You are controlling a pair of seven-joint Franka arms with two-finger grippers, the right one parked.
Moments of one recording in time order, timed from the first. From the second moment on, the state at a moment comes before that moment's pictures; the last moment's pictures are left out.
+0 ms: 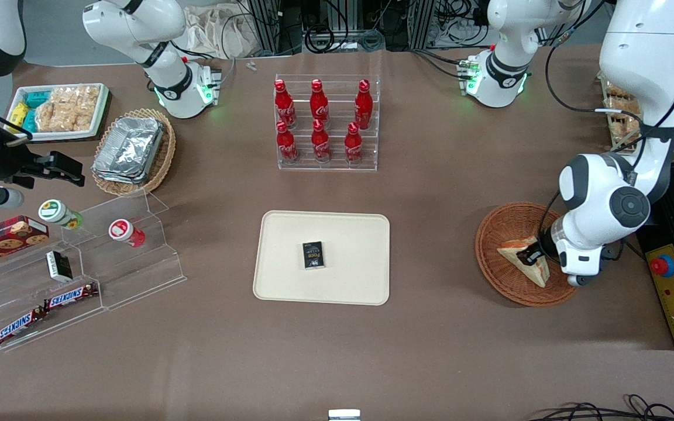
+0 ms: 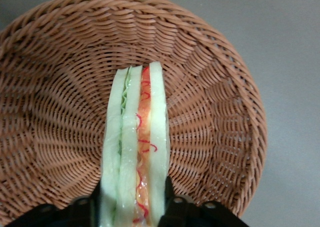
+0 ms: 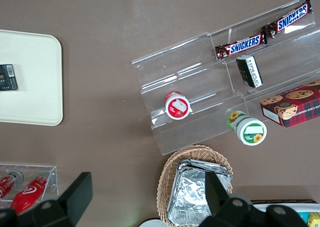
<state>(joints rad) 0.16 0.39 -0.20 -2.00 0.04 2.37 -0.75</state>
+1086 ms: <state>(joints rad) 0.16 0.27 -0.34 -1.49 0.05 1.57 -0.65</state>
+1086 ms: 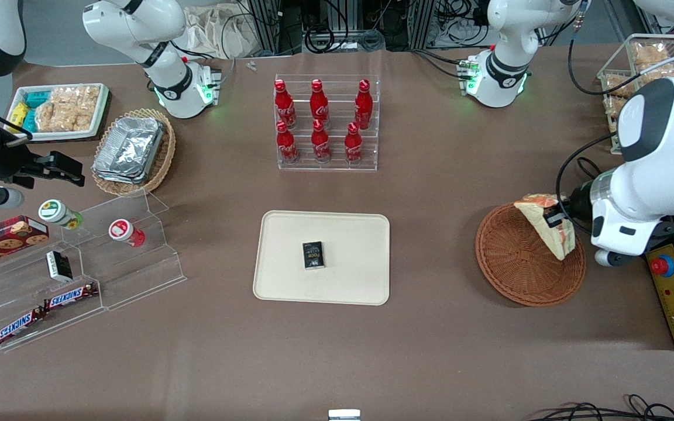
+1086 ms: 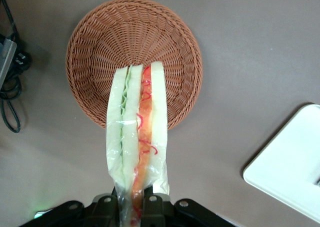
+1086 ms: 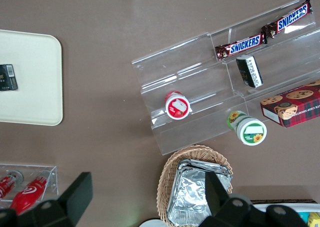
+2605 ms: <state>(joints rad) 0.01 0.43 -0.64 -1.48 0.16 1.78 -0.53</state>
